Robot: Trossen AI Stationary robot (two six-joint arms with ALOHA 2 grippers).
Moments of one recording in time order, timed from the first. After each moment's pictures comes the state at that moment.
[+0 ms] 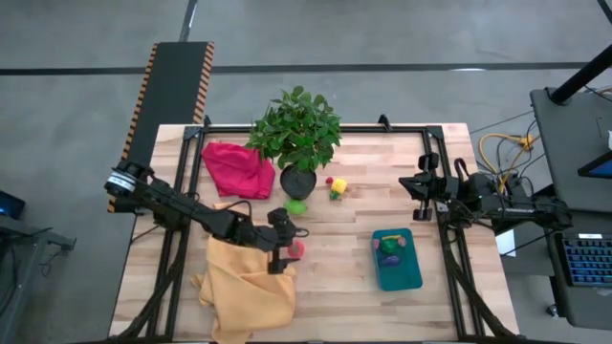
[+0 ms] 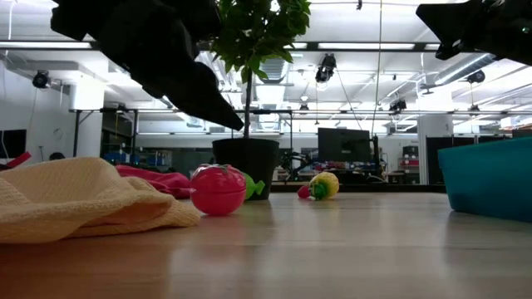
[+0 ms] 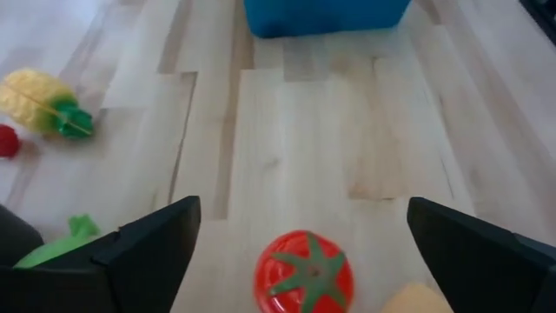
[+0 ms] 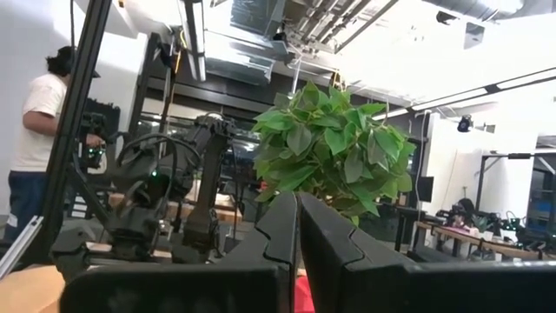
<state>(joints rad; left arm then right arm) -0.33 1.54 0.80 0.11 -0.26 -0.18 -0.12 0.19 0.05 0.56 -0.02 -0.21</state>
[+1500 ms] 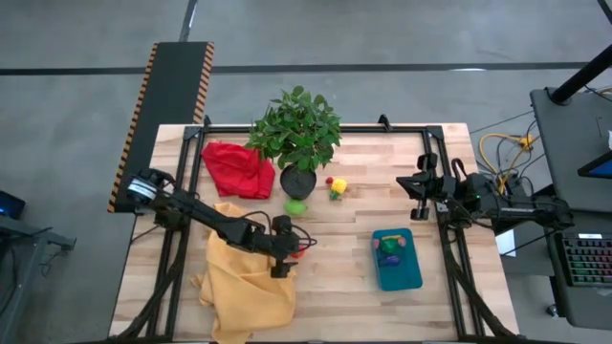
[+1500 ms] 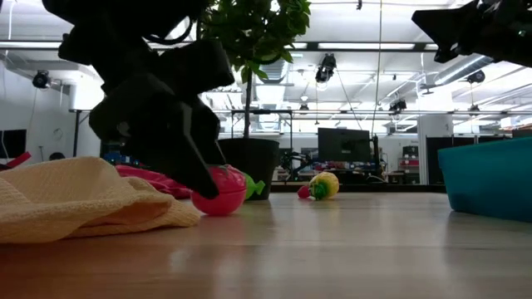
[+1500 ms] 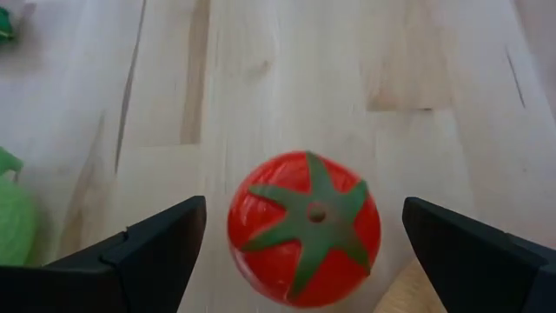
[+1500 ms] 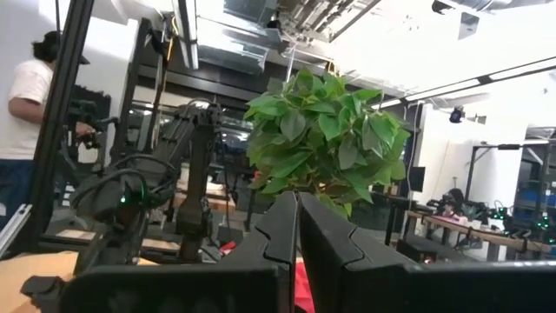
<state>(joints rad) -0.33 1.73 0.86 0.01 -0.24 -0.20 -0.12 0.21 0.04 0.55 0.00 -0.22</state>
